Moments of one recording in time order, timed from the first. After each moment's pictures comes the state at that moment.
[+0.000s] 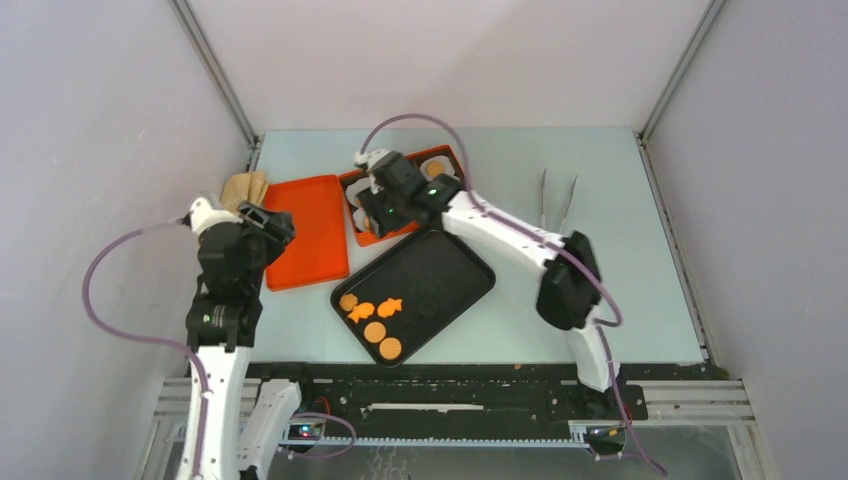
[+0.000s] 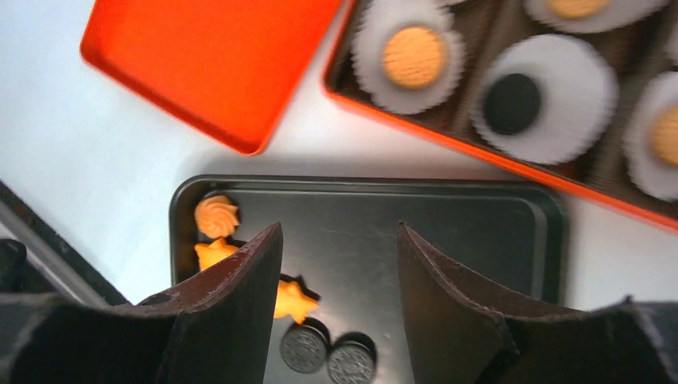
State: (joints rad) left arm -0.04 0.68 0.93 -0.57 -0.18 -0.70; right arm 0.88 2.03 1.98 -0.67 0.07 0.23
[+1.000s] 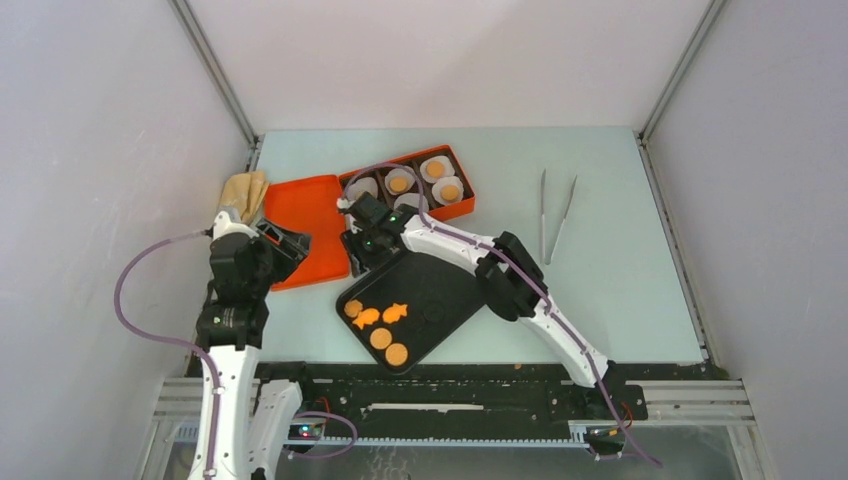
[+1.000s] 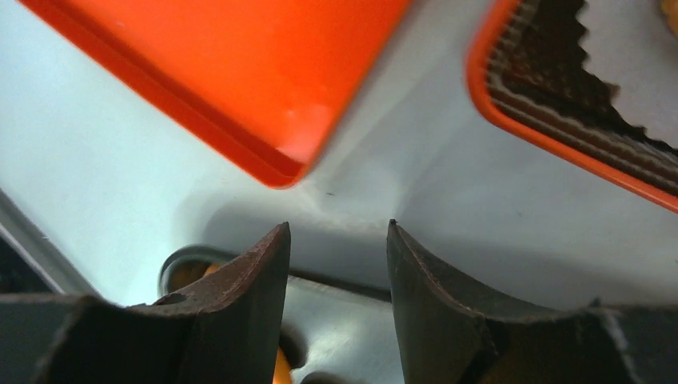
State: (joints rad) left arm 0.08 0.62 0.78 -0.60 0.07 -0.73; right arm 0.94 2.54 2.28 -0.70 -0.21 0.35
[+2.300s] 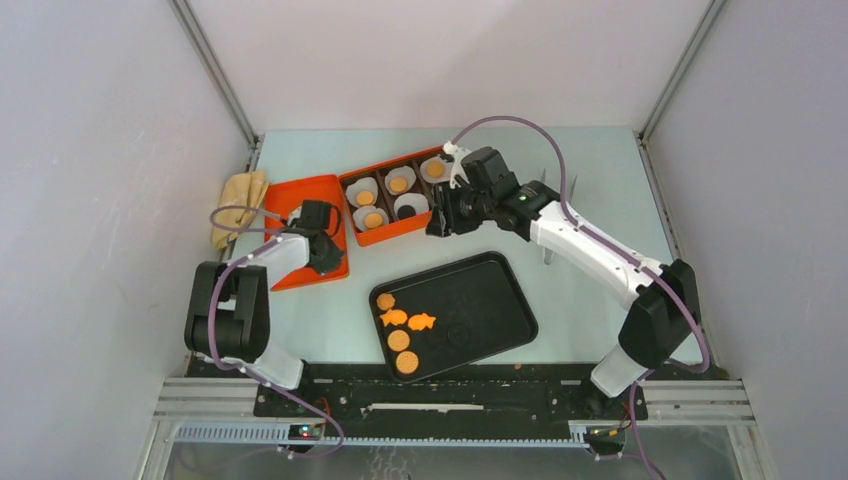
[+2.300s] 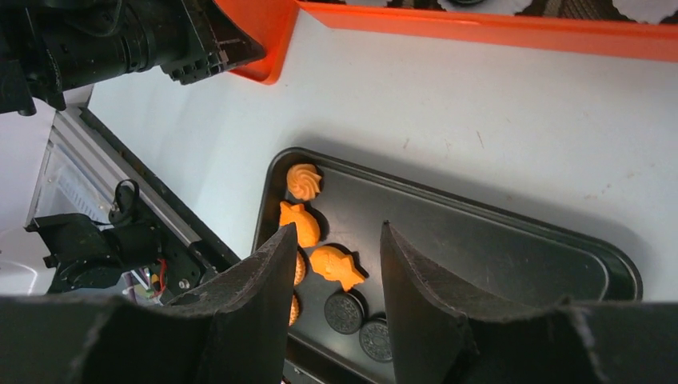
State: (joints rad) left arm -0.10 1.55 0.82 -0.39 -0.18 -0.79; right arm 0.71 1.63 1.48 -0.54 -0.23 0.40
